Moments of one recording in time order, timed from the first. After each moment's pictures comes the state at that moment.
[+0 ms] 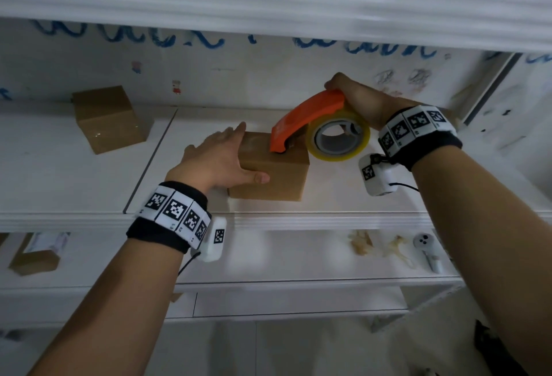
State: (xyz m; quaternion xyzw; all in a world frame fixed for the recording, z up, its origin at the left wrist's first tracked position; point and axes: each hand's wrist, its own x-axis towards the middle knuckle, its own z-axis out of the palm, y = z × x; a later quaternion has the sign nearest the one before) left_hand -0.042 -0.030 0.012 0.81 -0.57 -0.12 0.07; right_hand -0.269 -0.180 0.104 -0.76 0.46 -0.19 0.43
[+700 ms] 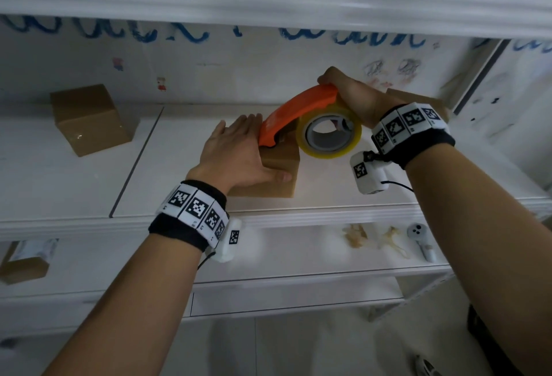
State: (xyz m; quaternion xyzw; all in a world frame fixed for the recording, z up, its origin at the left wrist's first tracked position) left_hand -0.079 -0.060 0.003 0.76 -0.65 0.01 0.08; right_hand -0.274 -0.177 0.100 -0.74 0.47 -0.21 0.44
